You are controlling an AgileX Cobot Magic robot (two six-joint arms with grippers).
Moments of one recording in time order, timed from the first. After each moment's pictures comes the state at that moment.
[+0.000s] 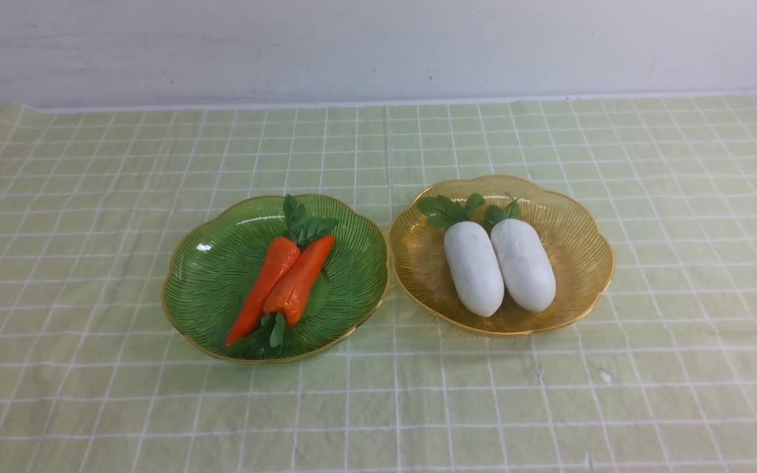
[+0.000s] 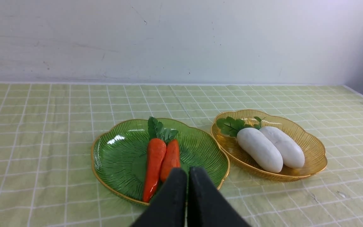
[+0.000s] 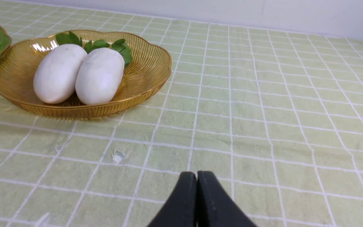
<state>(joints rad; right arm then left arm) 0.06 -0.01 0.02 0.03 0.40 -0.12 -0.24 -0.02 -0.45 -0.12 0.66 -0.06</state>
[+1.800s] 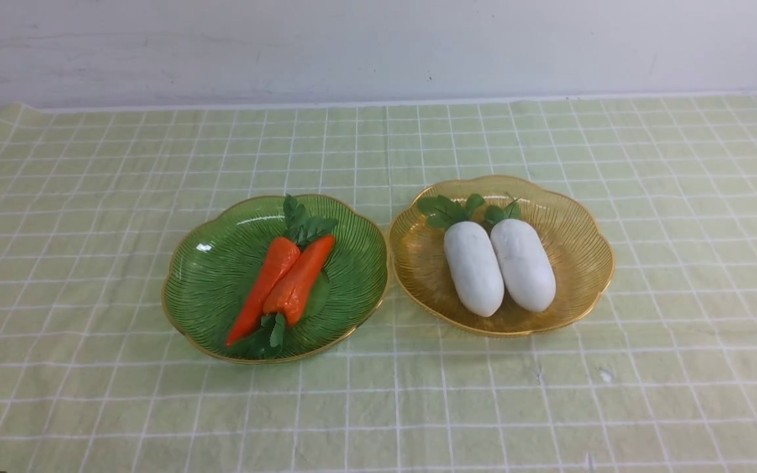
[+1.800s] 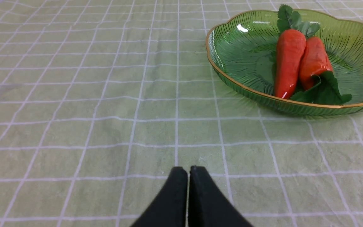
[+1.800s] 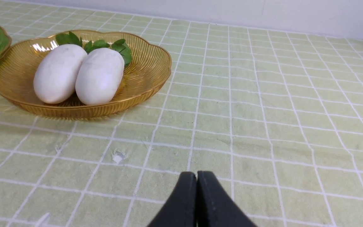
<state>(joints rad) 0.06 -0.01 0.02 0.03 0.40 -0.12 -0.02 -0.02 0.03 0.05 0.38 -0.06</state>
